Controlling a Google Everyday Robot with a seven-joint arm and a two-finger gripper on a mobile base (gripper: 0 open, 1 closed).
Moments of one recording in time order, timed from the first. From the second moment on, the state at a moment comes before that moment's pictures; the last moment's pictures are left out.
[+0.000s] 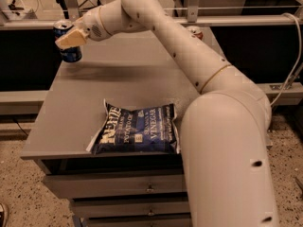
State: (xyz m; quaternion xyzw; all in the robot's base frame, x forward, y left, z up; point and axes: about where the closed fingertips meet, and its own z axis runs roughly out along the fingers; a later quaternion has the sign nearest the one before) arm 0.740 0.237 0.936 -0.55 0.60 0.35 0.46
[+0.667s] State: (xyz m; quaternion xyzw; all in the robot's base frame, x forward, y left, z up) arm 0.673 0.158 0.957 -0.53 0.60 0.35 0.48
